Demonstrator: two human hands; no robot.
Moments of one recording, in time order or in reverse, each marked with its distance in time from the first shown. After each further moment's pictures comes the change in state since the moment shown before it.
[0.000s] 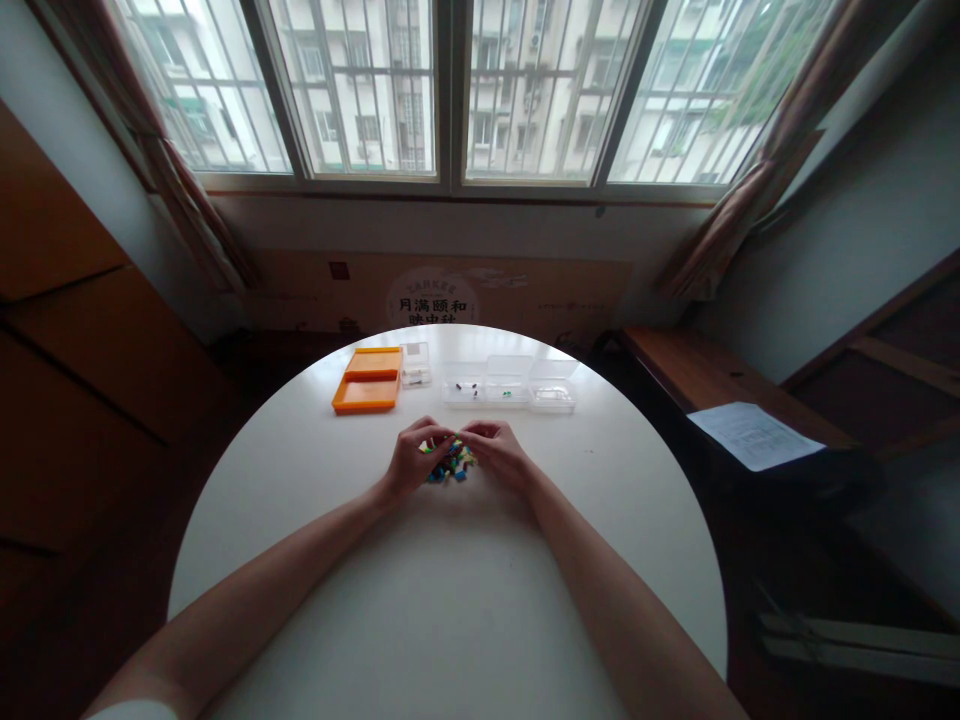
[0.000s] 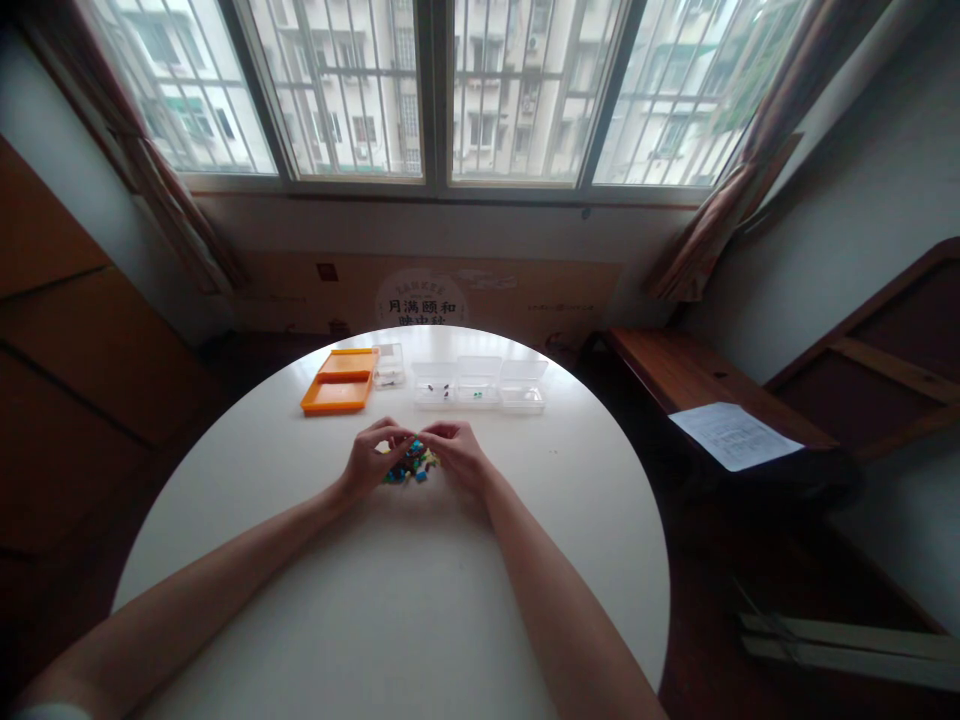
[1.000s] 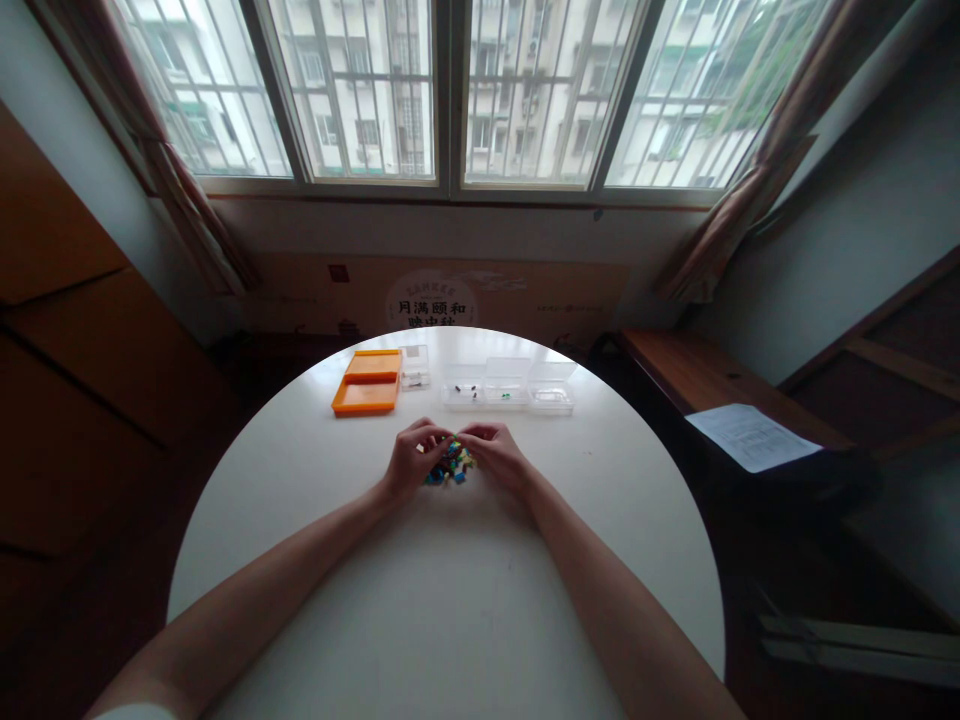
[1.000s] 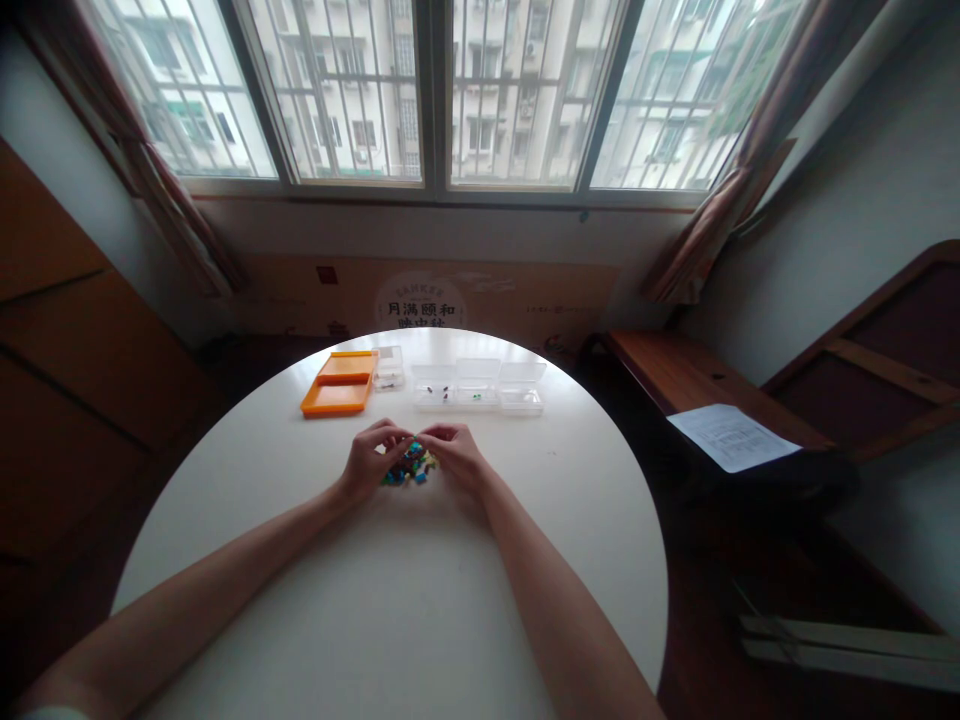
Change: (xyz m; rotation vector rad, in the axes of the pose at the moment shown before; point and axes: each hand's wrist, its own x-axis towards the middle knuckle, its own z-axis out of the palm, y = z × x) left_hand 0.001 0.000 0.000 -0.017 0.010 -0.069; right_hand -0.001 -0.004 0.002 -0.045 0.009 -0.004
